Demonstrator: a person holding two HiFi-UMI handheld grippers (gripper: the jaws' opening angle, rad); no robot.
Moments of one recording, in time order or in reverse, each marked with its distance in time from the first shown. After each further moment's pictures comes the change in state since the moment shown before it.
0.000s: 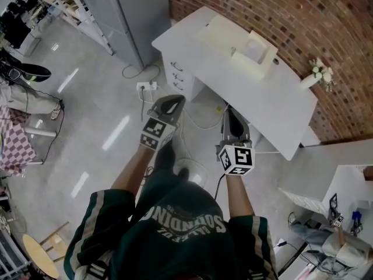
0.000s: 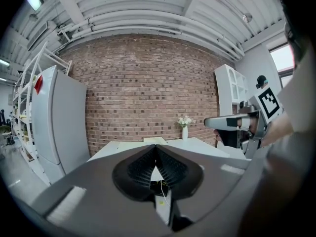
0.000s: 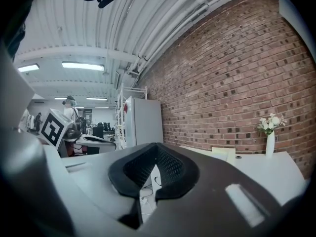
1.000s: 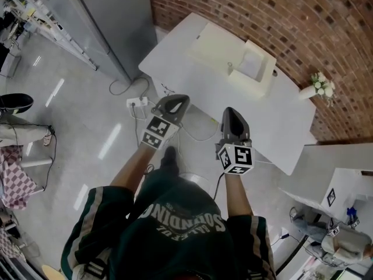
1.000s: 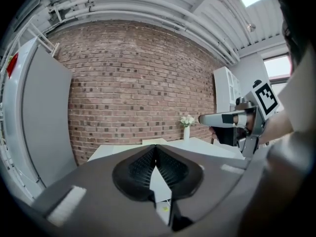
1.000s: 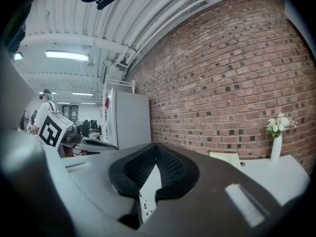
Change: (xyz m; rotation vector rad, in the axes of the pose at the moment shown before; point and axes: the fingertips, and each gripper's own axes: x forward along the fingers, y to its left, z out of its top) left arm 0.154 0.136 0.020 0.003 0.024 -0.176; right arm 0.189 -0.050 0.026 0.009 0.029 -0.141
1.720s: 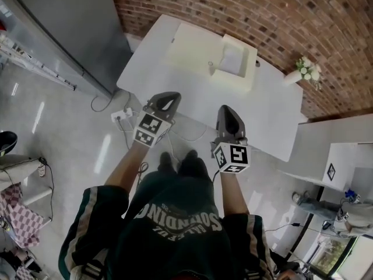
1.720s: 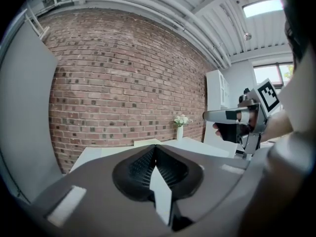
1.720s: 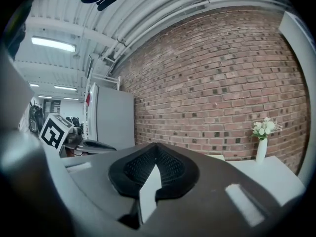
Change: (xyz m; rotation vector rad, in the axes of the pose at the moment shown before) left arm 0.072 0.042 -0.008 0.012 0.009 -0.171; right arm 0.040 -0.035 0.001 0.003 -0.008 -0.193
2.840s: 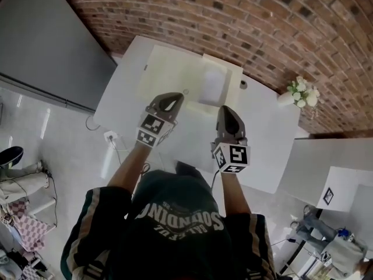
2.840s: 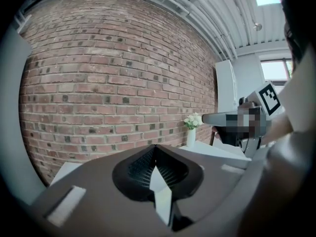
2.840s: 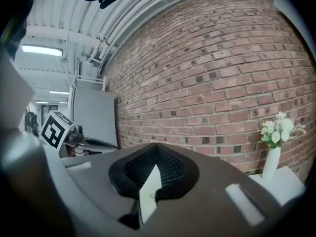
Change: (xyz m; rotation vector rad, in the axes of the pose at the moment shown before) left arm 0.257 0.020 0.063 0.016 0.055 -0.005; right arm 0.139 -0.220 0.026 0.053 0.009 0.014
